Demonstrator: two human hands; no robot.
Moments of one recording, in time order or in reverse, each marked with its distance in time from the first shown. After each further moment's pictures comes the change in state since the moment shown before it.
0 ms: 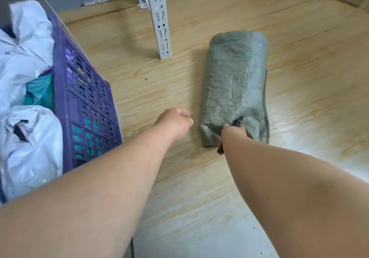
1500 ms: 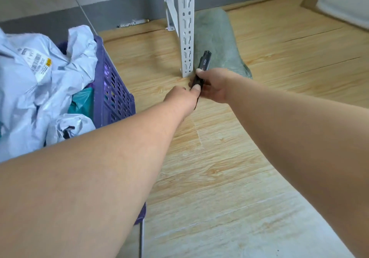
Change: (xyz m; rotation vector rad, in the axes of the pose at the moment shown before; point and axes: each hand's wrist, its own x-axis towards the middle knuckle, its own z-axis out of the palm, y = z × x) left_hand 0.007 0.047 -0.062 -0.211 0.245 0.067; right_hand -0.117 -0.186 0.022 0.263 -0.756 -0.333
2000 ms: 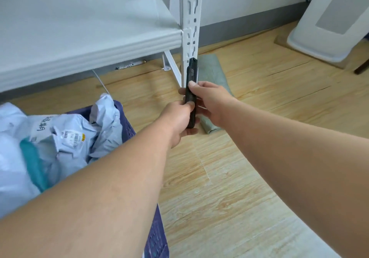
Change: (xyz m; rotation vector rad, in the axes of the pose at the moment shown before) left_hand 0.000 0.096 -0.111 -0.396 -0.257 0.048; right_hand -0.056 -0.107 0.086 -0.072 0.082 -0.251
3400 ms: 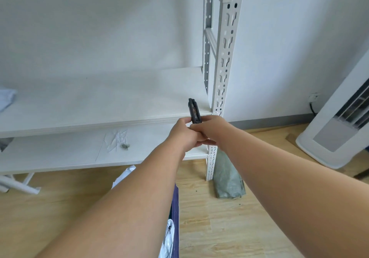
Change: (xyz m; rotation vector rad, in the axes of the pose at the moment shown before) left_hand -0.341 0.463 -0.013 -0.037 0.248 0.115; right_hand -0.275 -0.512 0.088 -0.481 -0.204 0.060
